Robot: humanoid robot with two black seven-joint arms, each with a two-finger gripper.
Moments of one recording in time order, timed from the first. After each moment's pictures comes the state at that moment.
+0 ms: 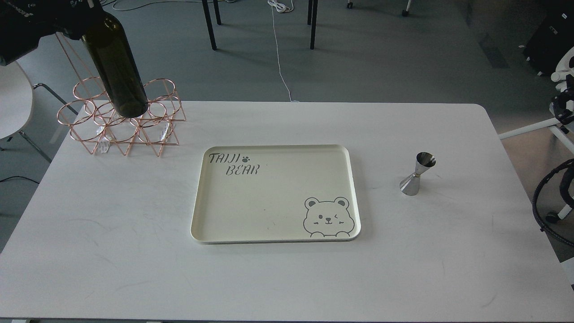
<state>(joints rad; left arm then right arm) -1.02 1.00 -0.52 -1.12 1.70 0.10 -0.43 0.79 -0.55 0.50 0.29 0.46 0.49 0.49</state>
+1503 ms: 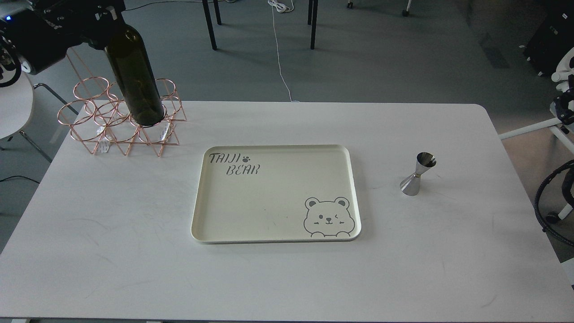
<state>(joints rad) -1.02 0.92 -0.50 -1.09 1.70 0.10 -0.41 0.79 -0.56 0.50 0.29 0.46 0.49 0.49</state>
